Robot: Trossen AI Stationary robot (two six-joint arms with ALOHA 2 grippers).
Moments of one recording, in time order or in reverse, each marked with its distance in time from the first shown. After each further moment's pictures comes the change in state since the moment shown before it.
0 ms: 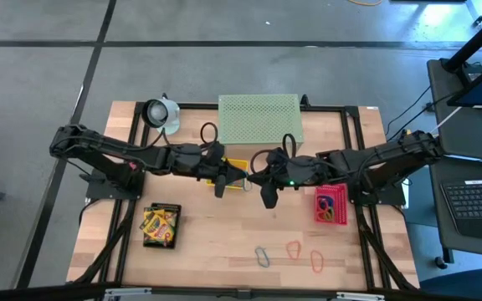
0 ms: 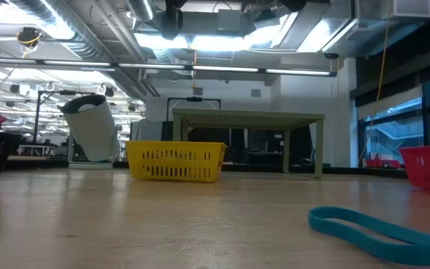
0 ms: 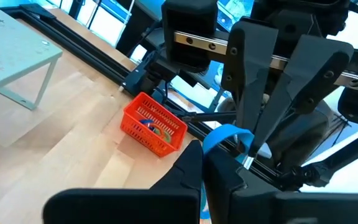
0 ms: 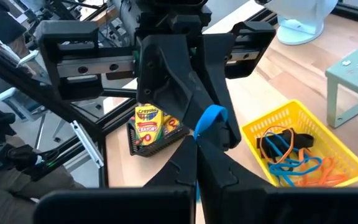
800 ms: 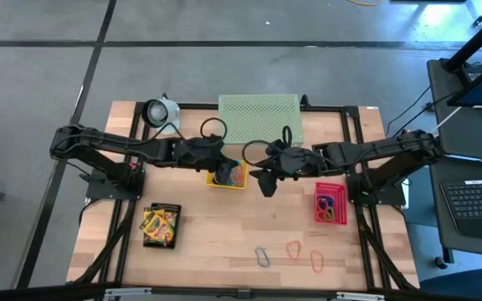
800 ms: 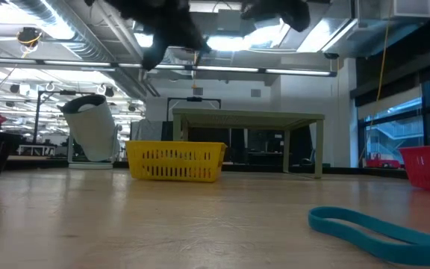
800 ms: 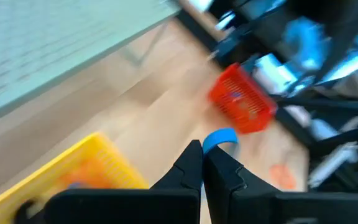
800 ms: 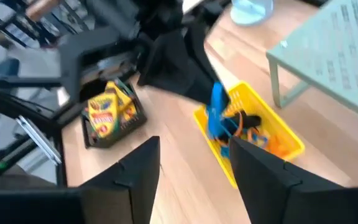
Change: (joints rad) left arm 0.103 -0.001 0.001 -0.306 -0.071 -0.083; right arm -0.090 0.000 0.000 -0.147 -0.020 0.019
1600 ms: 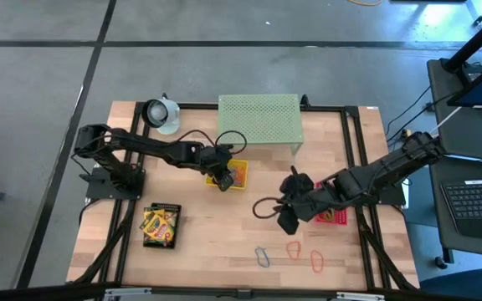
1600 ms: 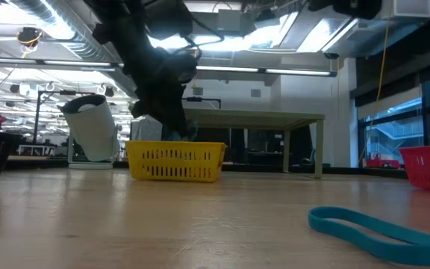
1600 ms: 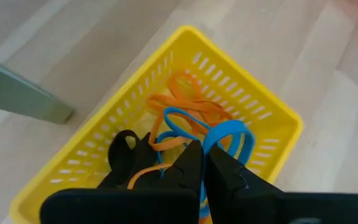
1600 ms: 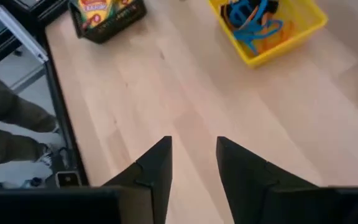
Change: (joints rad) left arm 0.082 0.242 0.000 -0.219 0.064 0.221; right arm 0.297 0.000 -0.003 -0.320 0.038 0.229
